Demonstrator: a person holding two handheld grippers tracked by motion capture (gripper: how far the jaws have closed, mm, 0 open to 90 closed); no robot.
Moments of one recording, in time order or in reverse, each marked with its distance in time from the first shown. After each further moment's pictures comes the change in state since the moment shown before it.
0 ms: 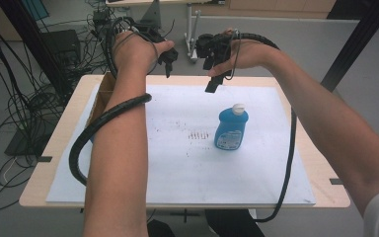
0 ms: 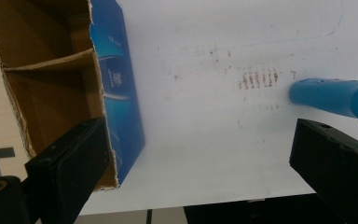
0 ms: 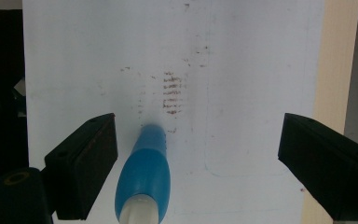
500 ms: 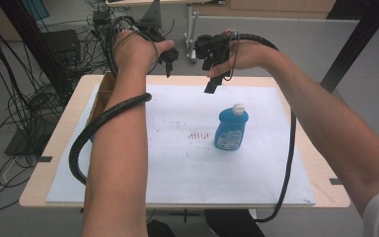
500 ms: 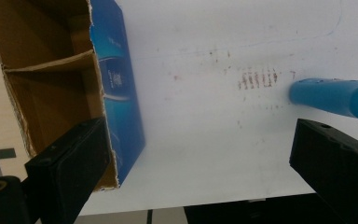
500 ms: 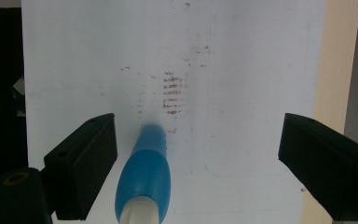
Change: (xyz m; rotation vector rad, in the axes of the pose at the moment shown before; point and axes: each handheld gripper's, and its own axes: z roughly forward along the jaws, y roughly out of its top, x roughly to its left) left arm 0.000 0.000 -0.002 -0.003 -0.001 0.004; right arm 0.002 0.002 0.001 0.007 -0.002 0.001
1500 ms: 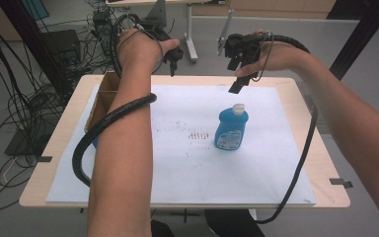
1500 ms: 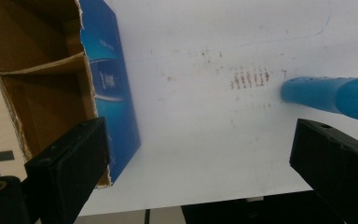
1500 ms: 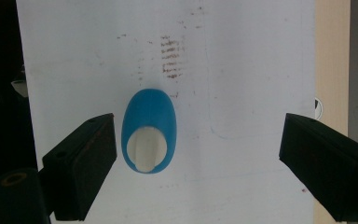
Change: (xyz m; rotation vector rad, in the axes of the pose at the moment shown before) left arm -0.014 -0.002 -0.007 -0.015 0.000 0.016; right arm 0.006 -0.069 -0.019 -0.014 -0.018 0.109
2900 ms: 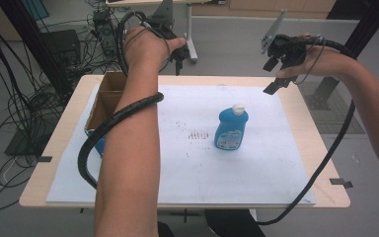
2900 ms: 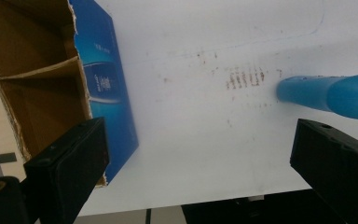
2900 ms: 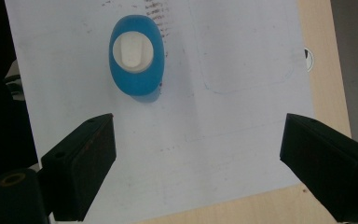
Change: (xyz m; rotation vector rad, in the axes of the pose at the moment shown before) left arm -0.011 0.001 -0.005 -0.002 0.012 0.020; right arm -0.001 -0.093 -0.023 -0.061 -0.038 0.106
